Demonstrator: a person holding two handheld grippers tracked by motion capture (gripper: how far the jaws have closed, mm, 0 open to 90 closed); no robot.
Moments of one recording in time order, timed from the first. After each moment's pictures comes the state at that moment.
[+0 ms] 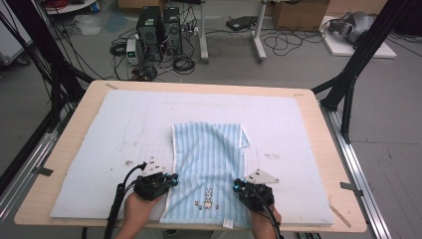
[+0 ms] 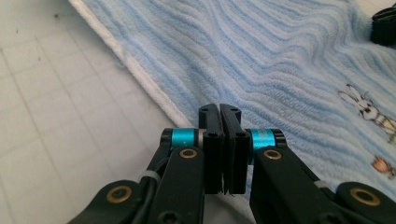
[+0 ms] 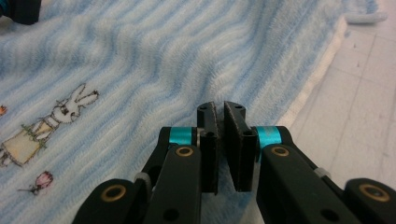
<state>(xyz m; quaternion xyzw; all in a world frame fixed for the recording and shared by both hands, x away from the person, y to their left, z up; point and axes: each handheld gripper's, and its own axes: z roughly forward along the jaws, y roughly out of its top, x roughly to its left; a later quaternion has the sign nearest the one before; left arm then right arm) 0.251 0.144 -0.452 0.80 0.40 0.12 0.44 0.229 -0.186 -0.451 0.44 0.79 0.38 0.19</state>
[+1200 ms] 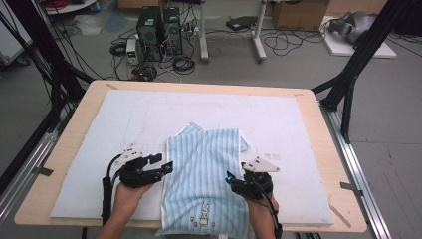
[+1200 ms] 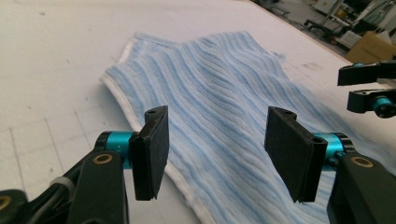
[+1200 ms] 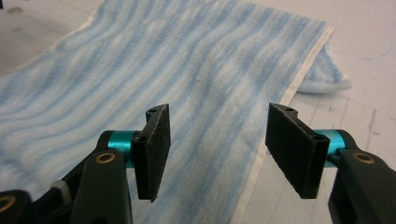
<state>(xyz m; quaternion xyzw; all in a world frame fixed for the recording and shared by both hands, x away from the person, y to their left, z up) 0.280 0.174 -0.429 0.72 0.42 0.14 0.54 0.253 -0.180 -0.427 0.43 0.77 0.41 0.22</state>
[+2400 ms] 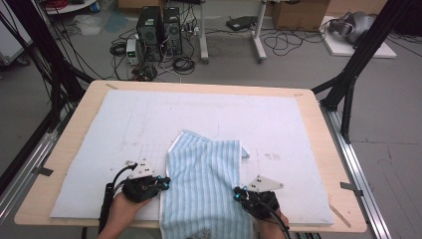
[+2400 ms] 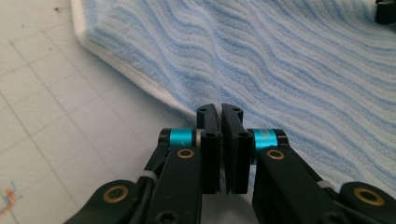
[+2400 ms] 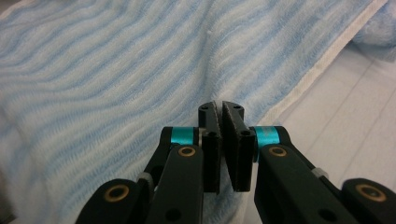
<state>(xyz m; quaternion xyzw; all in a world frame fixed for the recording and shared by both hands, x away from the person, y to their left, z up) 0.251 0.168 -0.448 0.83 0.35 0.10 0.43 0.214 -0.197 -0.446 0.37 0.83 0.40 0.15</state>
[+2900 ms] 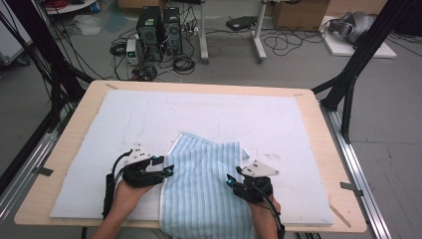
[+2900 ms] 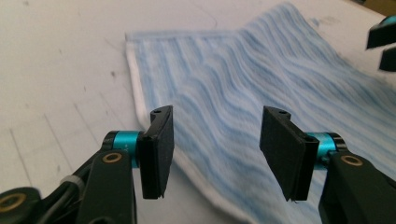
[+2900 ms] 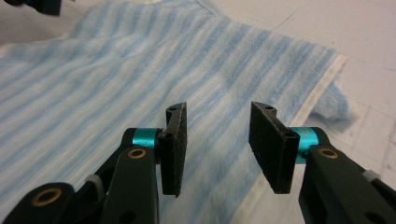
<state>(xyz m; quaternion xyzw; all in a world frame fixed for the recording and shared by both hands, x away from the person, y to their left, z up) 0.288 0.167 -0.435 0.76 0.38 0.15 0.50 0.248 -0.180 -0.430 0.39 0.80 0.41 0.21</state>
